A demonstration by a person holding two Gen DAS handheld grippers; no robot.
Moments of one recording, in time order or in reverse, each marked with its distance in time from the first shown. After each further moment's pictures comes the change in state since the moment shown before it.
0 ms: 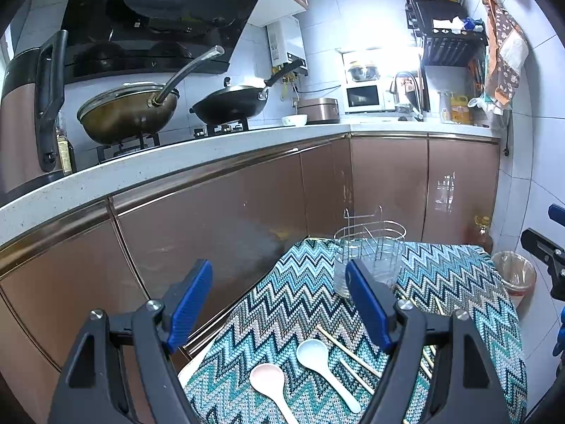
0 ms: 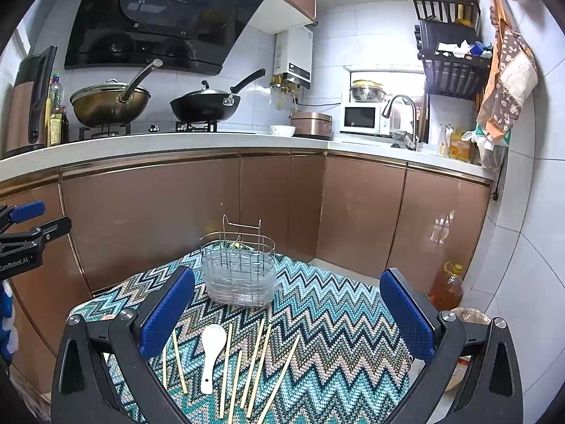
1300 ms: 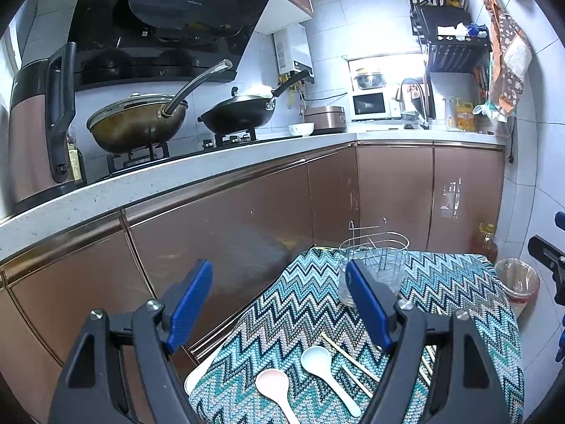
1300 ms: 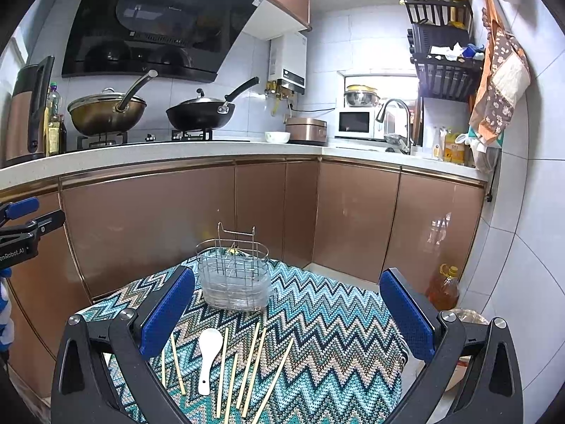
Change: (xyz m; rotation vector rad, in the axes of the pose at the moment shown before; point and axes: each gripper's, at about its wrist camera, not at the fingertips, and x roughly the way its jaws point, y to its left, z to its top) left arm -0.011 0.002 0.011 -0.005 -0.029 0.030; right arm -0.010 -0.004 0.004 0.014 -0.020 -0.014
